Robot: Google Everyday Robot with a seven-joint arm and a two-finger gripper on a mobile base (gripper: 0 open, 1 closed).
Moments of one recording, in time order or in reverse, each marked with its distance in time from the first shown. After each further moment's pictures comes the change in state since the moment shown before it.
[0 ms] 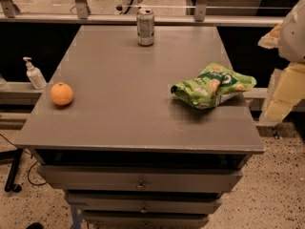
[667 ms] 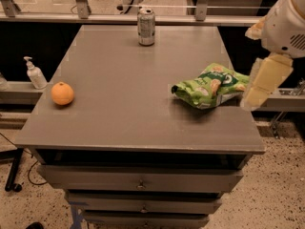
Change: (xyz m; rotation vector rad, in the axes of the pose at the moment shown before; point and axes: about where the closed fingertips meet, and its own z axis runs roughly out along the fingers) arm -0.023 -0.030 0.014 0.041 -0.073 0.001
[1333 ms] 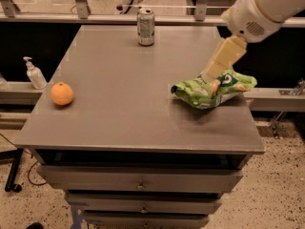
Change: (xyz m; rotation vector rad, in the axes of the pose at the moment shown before) arm -0.059 -0.068 0.040 0.090 -0.194 0.069
